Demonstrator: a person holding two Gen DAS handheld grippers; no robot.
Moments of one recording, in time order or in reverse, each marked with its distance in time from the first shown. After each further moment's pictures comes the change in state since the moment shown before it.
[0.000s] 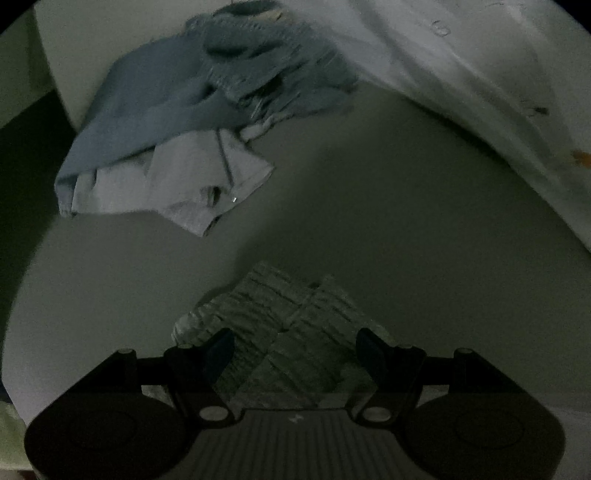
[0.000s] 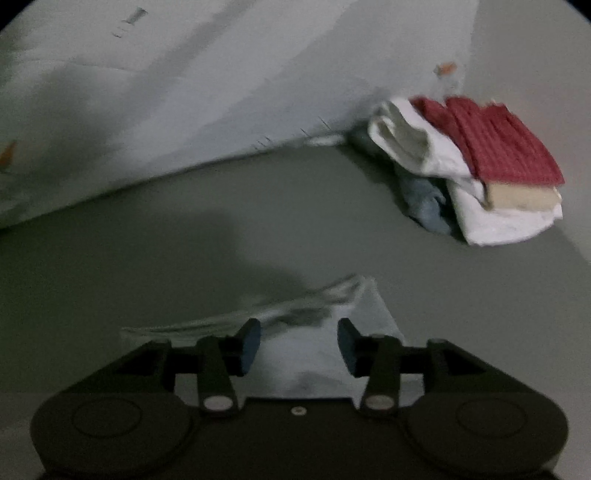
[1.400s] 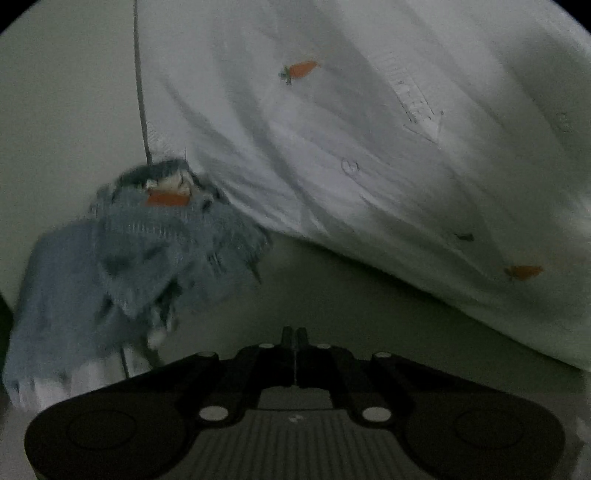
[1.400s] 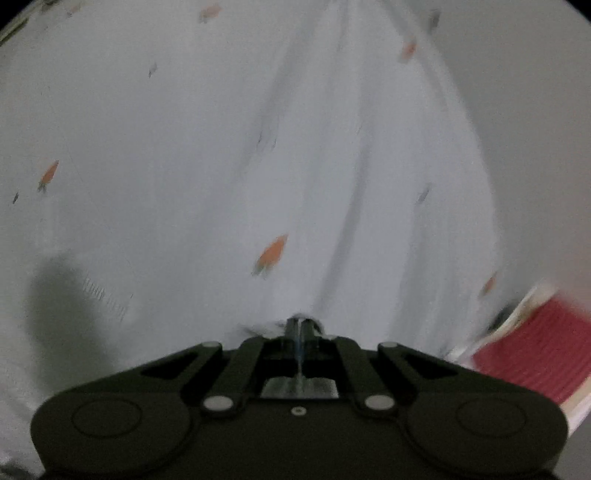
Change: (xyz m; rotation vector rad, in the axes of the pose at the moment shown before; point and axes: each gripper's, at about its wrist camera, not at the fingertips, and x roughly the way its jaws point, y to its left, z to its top) left arm -0.043 -0.089 0.095 0.106 -0.356 -0.150; right arm -0.168 -0.044 0.167 0.236 -0.679 0.253
